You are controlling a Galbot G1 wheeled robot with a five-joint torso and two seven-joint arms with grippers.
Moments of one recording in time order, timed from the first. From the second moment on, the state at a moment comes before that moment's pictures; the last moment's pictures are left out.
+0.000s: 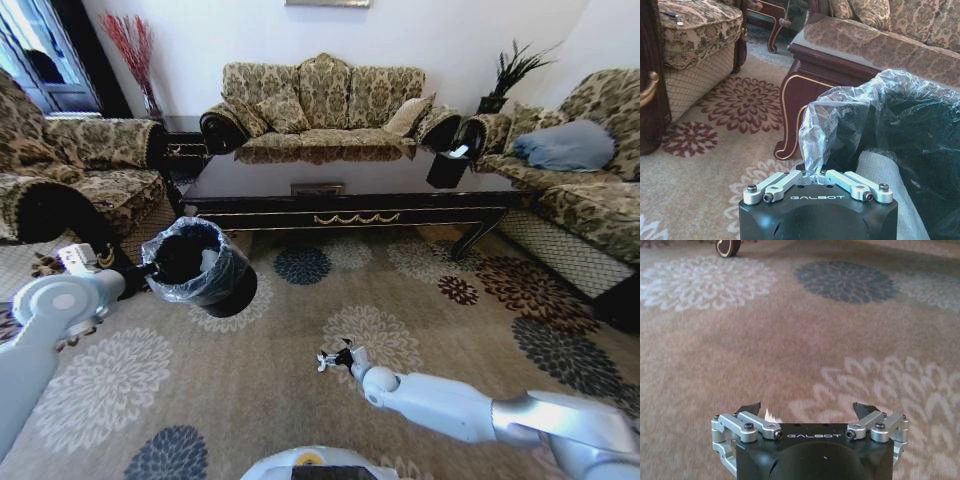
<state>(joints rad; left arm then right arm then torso) 1.08 -0.64 -0.78 -1.98 -1.58 0.71 -0.63 -0.50 0.89 -1.01 1.37 1.02 0.07 0.42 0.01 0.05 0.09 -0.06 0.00</state>
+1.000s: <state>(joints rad) 1.09 -0.67 -0.77 -1.99 -1.57 0.71 -0.63 -0.51 0.98 -1.08 1.24 1.04 0.08 0.41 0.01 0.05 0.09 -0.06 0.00</state>
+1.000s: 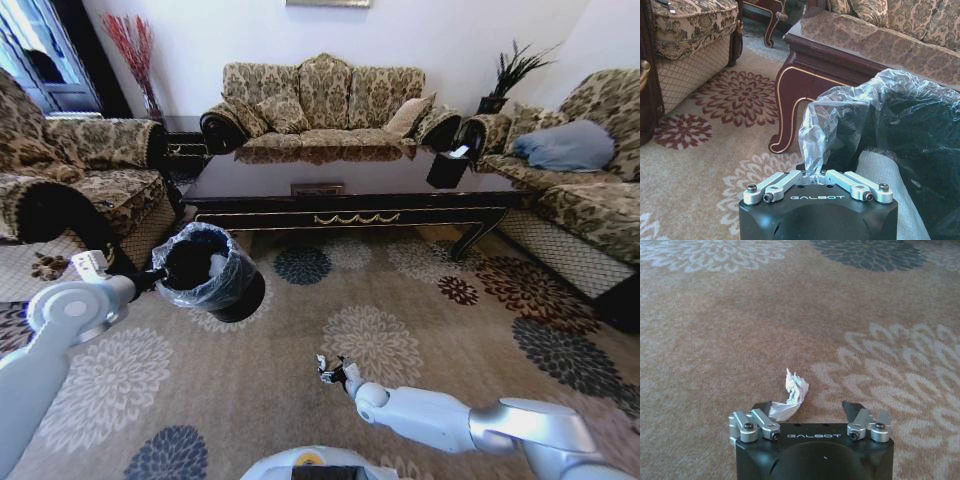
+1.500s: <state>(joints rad) 1.09 -0.67 -0.76 -1.99 -1.57 0.72 -0.63 -0.52 1.01 -1.09 1.22 1.03 0.09 0.40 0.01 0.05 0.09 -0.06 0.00</state>
